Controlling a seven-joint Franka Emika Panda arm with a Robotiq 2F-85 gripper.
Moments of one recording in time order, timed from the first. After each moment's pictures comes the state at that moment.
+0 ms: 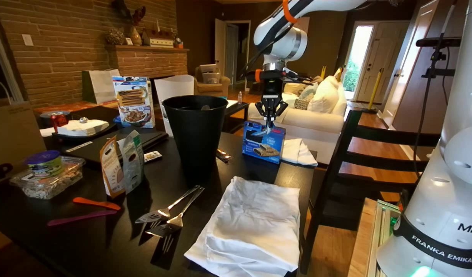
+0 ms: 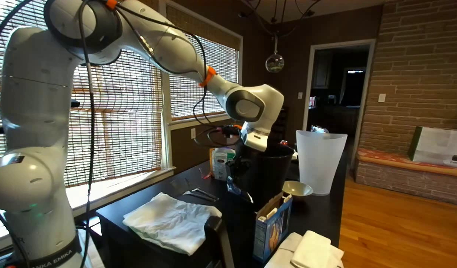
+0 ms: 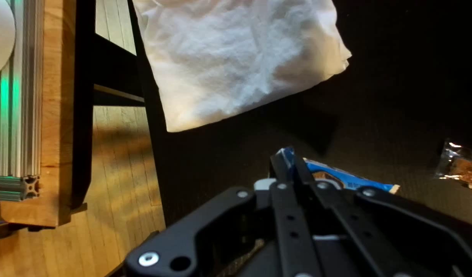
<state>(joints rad) -0.20 0.19 -0.26 -1.97 0.25 1.84 1.02</state>
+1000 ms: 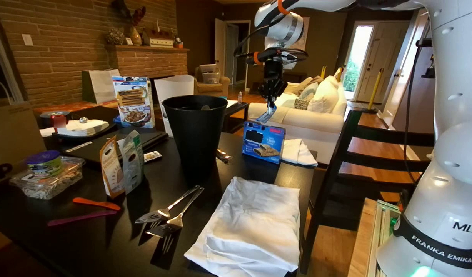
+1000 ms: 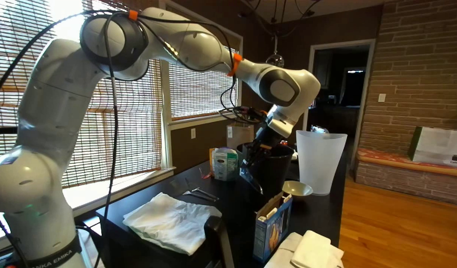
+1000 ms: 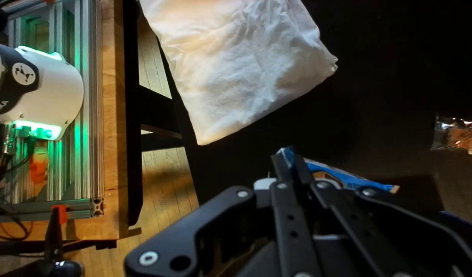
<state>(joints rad) -0.30 0.40 -0.28 -1.53 0.33 1.42 1.13</state>
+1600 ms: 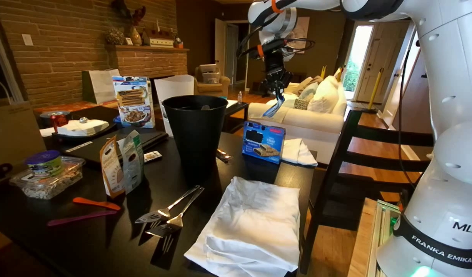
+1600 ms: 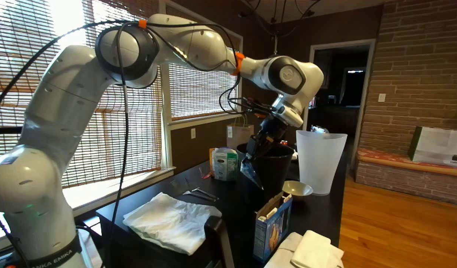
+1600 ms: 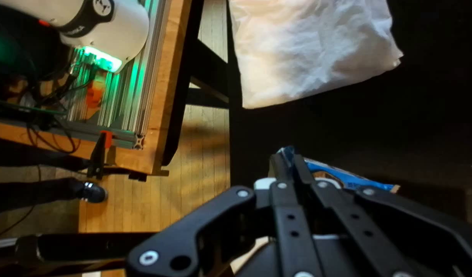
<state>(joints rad) -0.30 0.49 -0.27 -1.32 0.18 1.21 0.92</state>
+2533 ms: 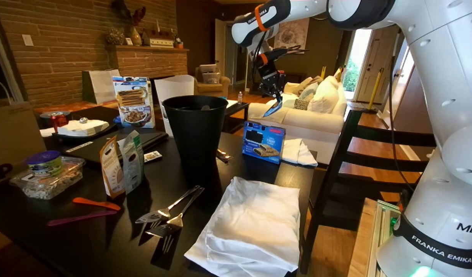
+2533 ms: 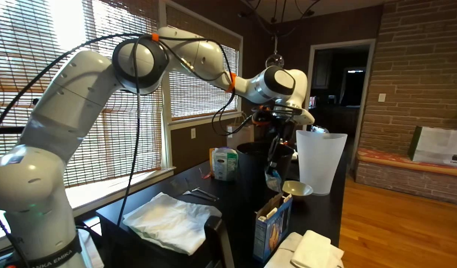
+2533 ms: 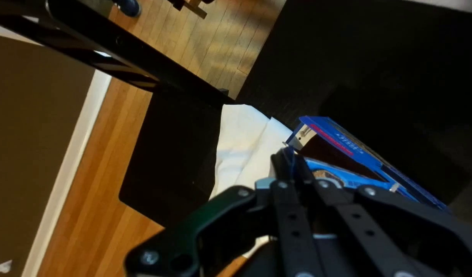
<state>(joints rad) -0.22 0.55 -0.26 -1.27 -0.19 1.38 0.44</state>
